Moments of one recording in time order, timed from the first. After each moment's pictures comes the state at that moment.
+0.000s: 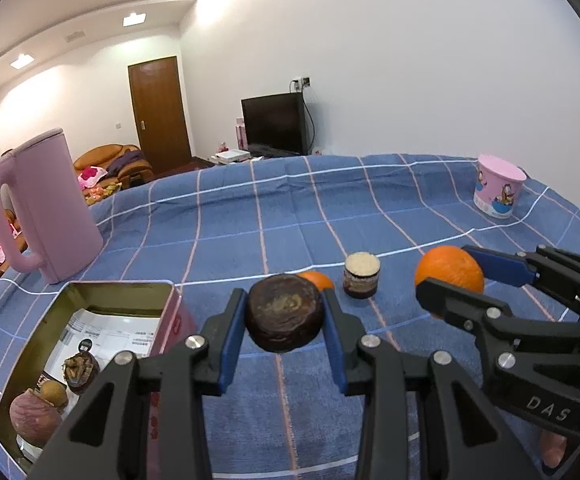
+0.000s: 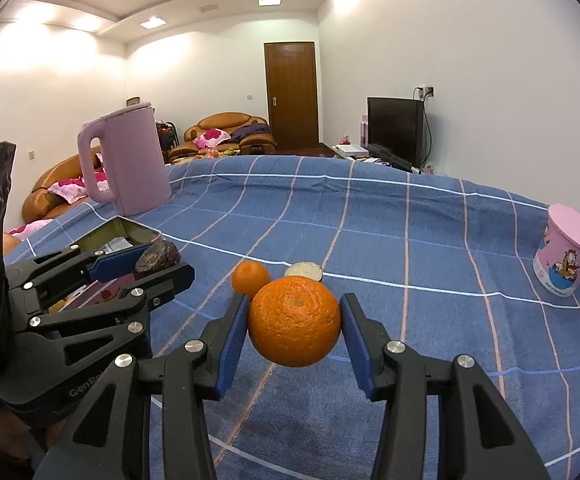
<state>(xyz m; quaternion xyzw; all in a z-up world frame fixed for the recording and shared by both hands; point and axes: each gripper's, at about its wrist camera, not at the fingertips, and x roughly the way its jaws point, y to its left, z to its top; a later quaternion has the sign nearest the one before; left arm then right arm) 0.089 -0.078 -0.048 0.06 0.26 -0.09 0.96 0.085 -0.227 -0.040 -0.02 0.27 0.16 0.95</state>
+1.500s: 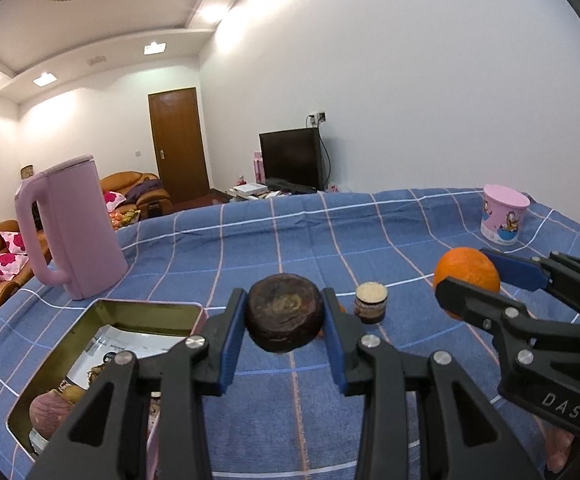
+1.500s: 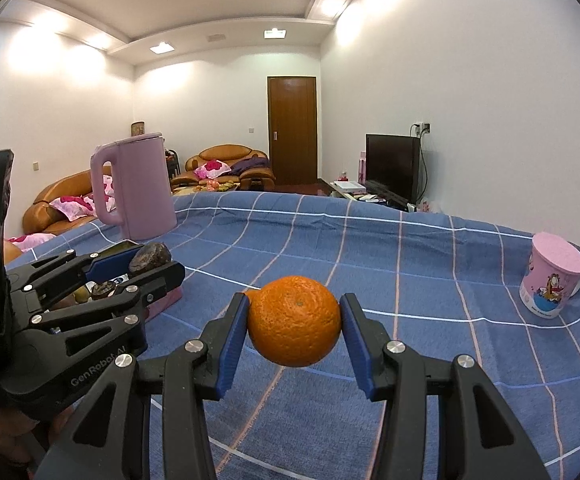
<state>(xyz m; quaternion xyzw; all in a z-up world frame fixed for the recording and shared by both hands) 0.065 -0.071 -0.035 0.06 0.20 -0.06 0.98 0.060 -0.232 -0.030 -0.03 0.20 0.16 0.97</state>
